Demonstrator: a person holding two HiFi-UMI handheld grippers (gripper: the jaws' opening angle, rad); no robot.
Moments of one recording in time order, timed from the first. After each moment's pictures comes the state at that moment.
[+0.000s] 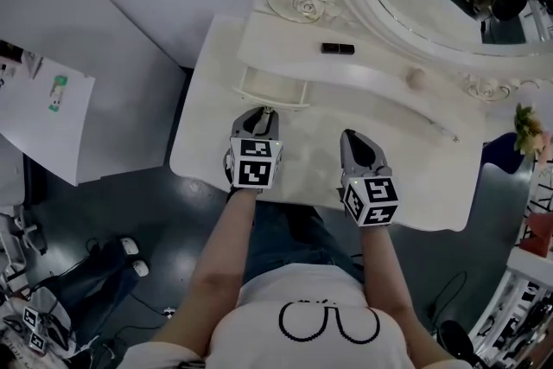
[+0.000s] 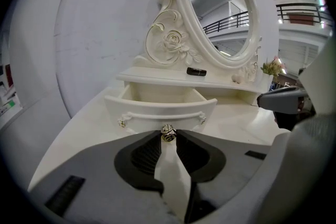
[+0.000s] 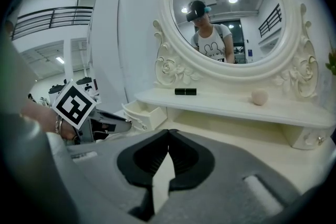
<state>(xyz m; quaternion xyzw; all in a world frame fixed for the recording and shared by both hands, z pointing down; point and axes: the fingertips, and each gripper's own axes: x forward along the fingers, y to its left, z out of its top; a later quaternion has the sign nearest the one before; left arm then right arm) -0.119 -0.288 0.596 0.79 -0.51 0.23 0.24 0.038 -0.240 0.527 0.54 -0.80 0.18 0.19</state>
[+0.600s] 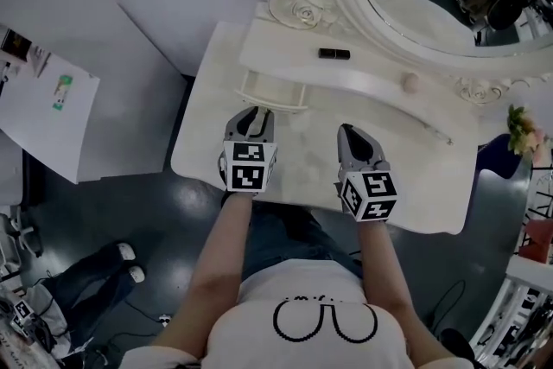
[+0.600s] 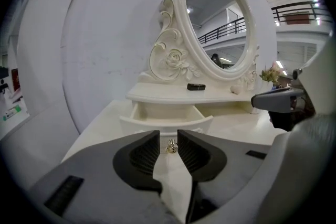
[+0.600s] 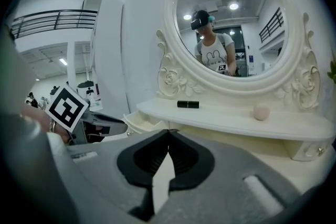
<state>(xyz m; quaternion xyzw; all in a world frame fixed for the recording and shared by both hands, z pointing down) -0.129 -0.285 0.558 0.80 -0.53 0.19 0.21 0.030 -0.248 0.499 0.54 -0.81 0.16 0.17</state>
